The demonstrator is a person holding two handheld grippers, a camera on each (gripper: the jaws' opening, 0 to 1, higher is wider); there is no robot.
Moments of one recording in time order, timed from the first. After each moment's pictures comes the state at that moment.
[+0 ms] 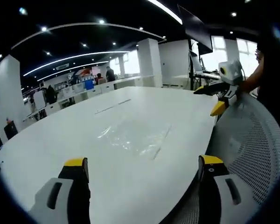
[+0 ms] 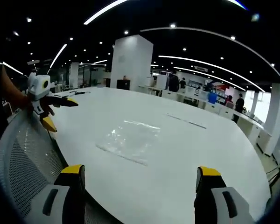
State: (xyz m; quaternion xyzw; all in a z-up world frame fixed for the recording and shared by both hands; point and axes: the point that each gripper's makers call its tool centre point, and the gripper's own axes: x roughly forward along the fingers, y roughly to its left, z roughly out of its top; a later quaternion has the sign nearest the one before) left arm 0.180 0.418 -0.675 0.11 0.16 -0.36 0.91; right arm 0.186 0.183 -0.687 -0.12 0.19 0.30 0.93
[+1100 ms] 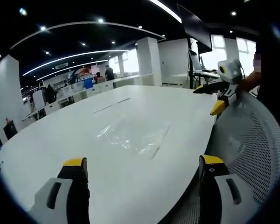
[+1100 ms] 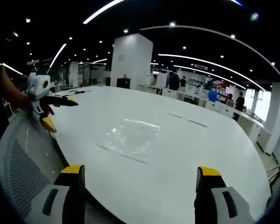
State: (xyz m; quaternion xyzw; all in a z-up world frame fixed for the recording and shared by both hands) left arm 0.180 0.422 -0.682 0.11 0.17 -0.36 0.91; right arm 0.185 0.183 -0.690 -0.12 0.20 0.30 0.92
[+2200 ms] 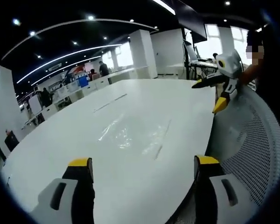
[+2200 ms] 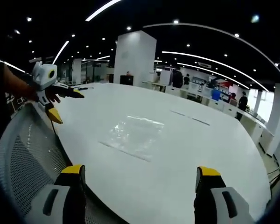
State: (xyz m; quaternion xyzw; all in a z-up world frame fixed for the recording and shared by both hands) left arm 0.189 0.417 -0.676 0.18 0.21 -0.39 0.88; right arm 0.183 0.185 -0.694 -0.13 0.21 0.31 0.92
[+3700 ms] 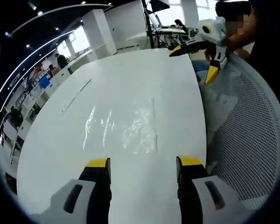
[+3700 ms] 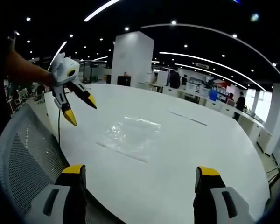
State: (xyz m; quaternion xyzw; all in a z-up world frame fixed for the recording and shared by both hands) left arm 0.226 0.391 -0.702 0.30 0.28 -0.49 0.76; right arm 0.186 0.180 -0.693 -0.13 0.21 0.30 0.92
